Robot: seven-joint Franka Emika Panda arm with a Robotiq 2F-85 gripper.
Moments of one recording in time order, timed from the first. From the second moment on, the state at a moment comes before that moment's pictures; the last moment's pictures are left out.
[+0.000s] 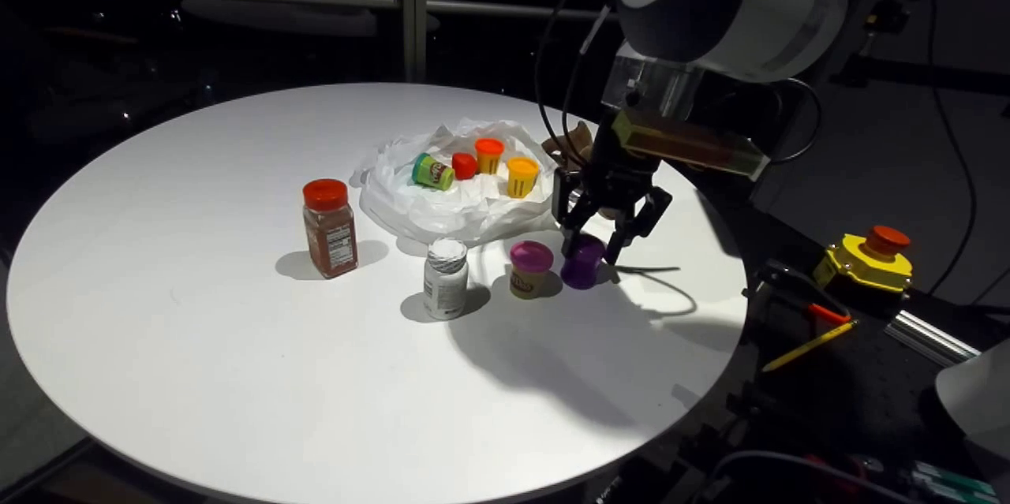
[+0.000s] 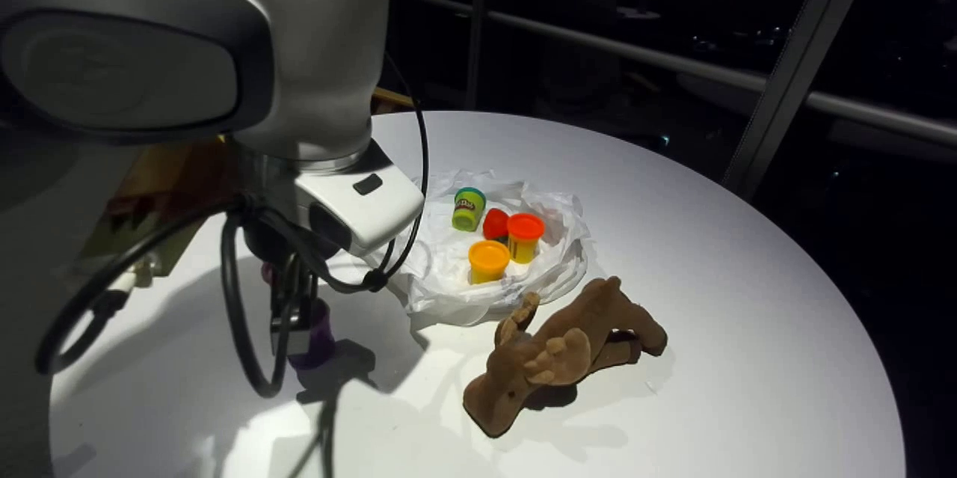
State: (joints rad) arm 0.05 0.24 0.05 -2.61 0.64 2.80 0.27
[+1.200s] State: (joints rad) arm 0.12 0.24 -0.18 -2.22 -0.16 2.60 0.64
